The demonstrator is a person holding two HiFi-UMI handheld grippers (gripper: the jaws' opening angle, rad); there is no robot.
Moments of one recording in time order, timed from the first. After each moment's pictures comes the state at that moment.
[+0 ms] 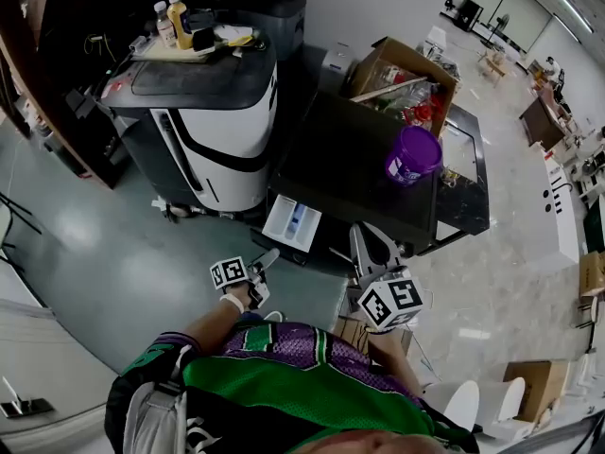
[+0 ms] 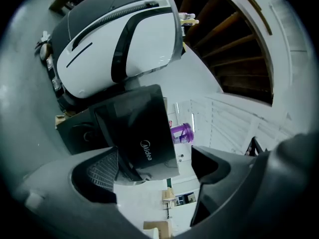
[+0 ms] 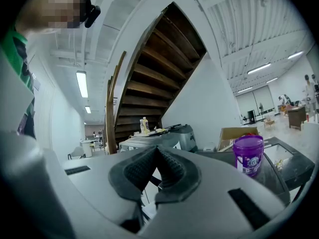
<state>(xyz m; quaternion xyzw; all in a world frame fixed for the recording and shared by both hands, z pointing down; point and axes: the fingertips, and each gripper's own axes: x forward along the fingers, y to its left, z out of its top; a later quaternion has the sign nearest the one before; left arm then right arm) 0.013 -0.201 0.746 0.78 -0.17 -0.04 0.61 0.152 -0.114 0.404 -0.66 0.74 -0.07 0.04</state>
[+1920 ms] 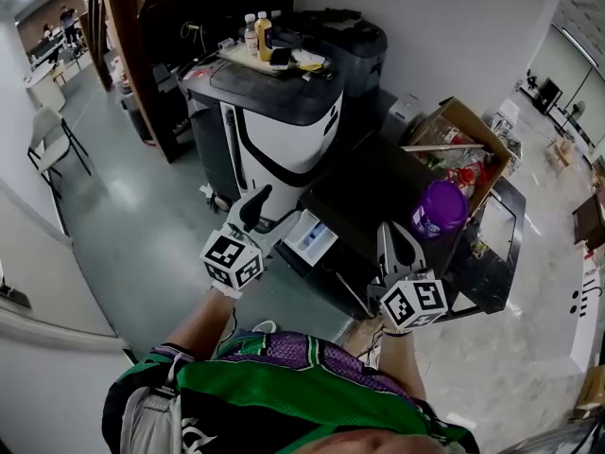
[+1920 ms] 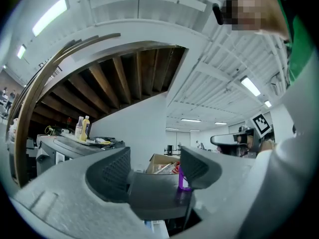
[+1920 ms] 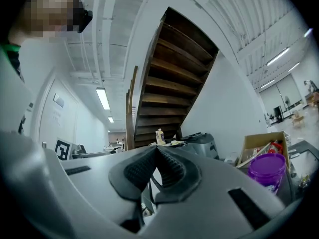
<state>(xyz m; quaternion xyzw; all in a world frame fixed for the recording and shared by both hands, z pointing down) 0.019 -0.169 0.349 0.93 -0.37 -0.07 0.00 0.211 -0.115 0.331 -0.55 0.83 -0.03 0.08</state>
